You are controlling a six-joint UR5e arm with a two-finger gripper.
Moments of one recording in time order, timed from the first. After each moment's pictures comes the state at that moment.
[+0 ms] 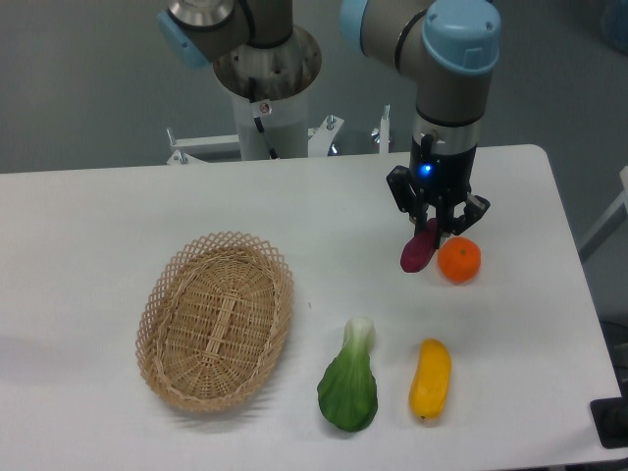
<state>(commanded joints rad) 2.65 -1.73 -1.68 -1.08 1.45 1.29</state>
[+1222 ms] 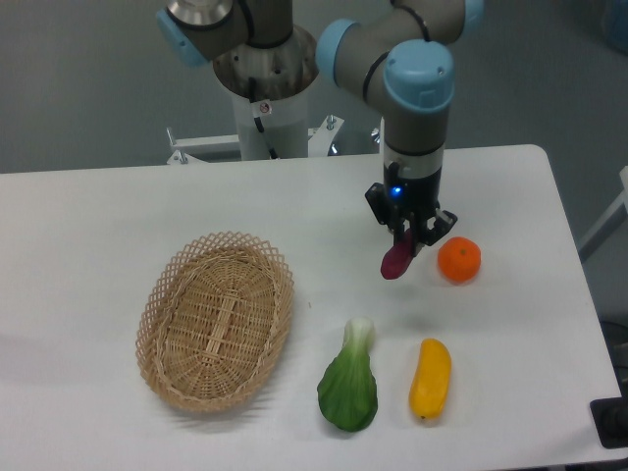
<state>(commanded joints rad) 2.60 -1.76 -1.97 -0.76 1.60 1.24</state>
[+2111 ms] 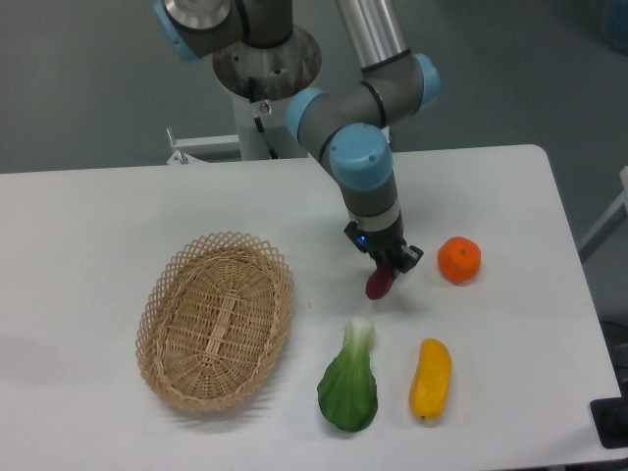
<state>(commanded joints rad) 2.51 -1.97 -1.91 -0.61 1.75 1.10</state>
